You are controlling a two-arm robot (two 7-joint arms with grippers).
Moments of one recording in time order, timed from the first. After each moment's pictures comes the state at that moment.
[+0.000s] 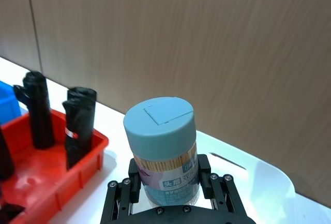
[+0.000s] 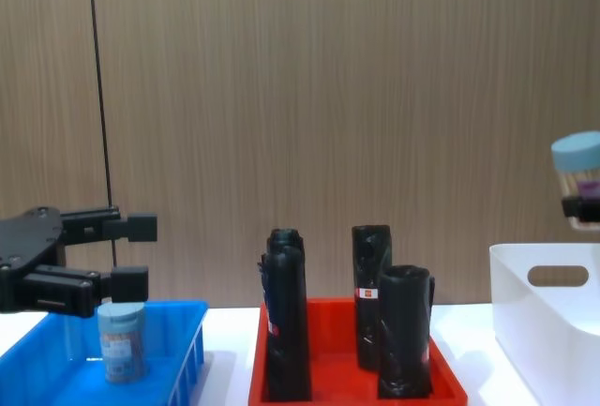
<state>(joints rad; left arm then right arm) -0.47 0.58 0.28 -1.13 -0.55 -0.19 -1.37 0.54 0.42 -0.21 -1.11 0.20 0.11 0.51</state>
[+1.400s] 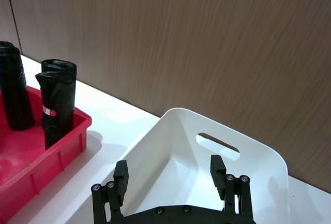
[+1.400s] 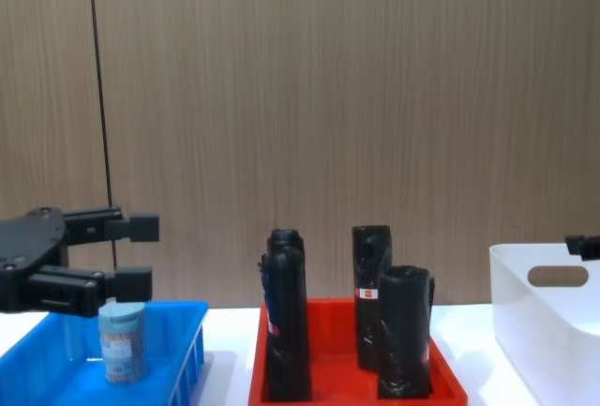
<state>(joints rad) -0.47 0.58 0.28 -1.14 -0.55 -0.19 -1.36 0.58 0.40 -0.23 -0.98 0.14 0.07 0.49</state>
